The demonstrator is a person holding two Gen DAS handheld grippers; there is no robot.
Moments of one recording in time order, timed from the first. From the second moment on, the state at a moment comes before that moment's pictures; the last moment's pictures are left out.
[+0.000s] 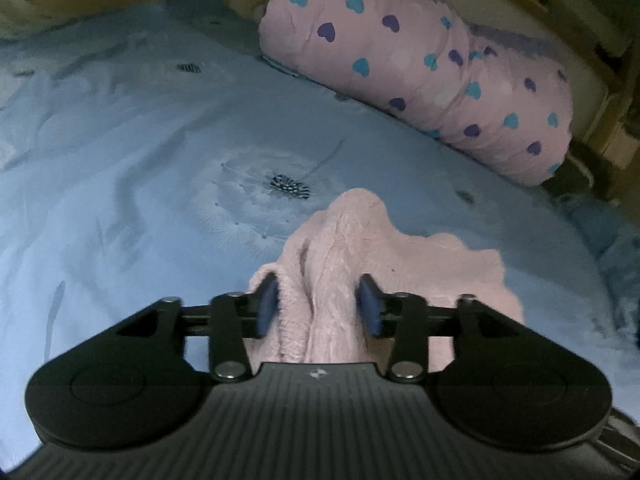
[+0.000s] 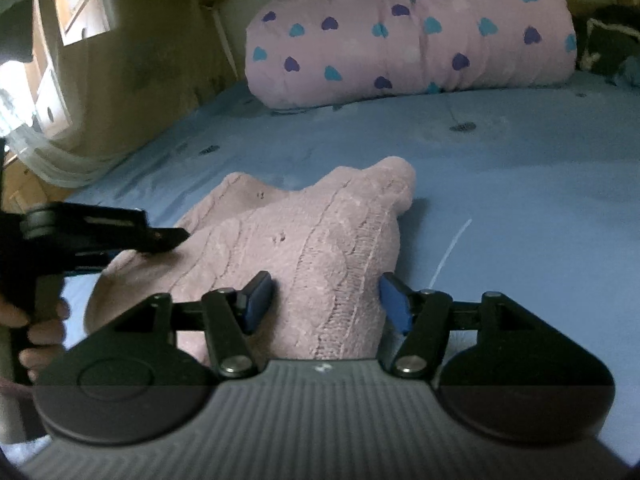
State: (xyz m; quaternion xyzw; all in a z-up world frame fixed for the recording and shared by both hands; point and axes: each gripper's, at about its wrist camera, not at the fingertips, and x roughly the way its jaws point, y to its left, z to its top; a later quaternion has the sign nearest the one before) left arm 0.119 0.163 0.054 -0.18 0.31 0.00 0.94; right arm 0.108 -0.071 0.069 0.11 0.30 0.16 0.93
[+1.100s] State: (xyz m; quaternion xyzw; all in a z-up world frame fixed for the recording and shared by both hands) left arm 0.113 0.162 0.015 -0.21 0.40 -0.09 0.89; right arm 0.104 -0.078 0.047 0.23 0.35 0.16 0.89
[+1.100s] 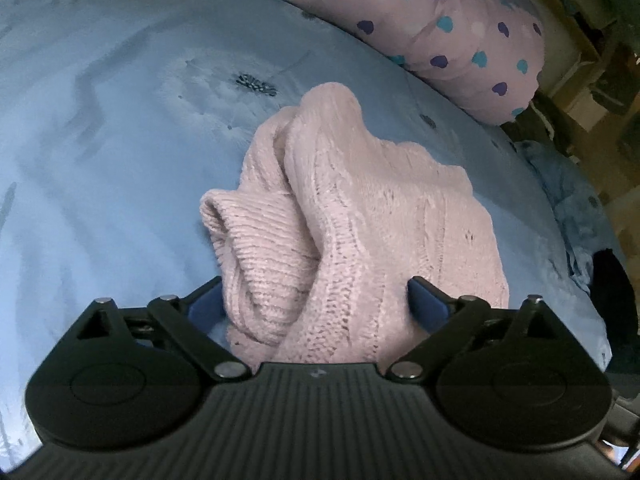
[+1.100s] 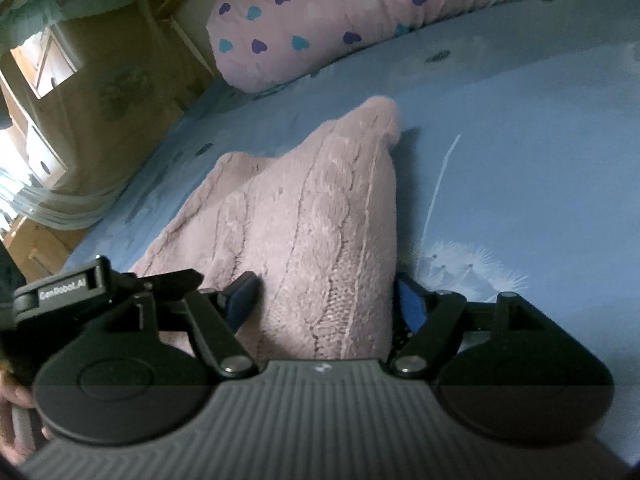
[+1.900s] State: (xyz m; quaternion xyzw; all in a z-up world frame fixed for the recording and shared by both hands) left arm 0.118 0.164 0.007 -0.23 0.39 -0.14 0.88; right arm 0.122 -0.081 0.043 0.26 0.35 0.21 0.88
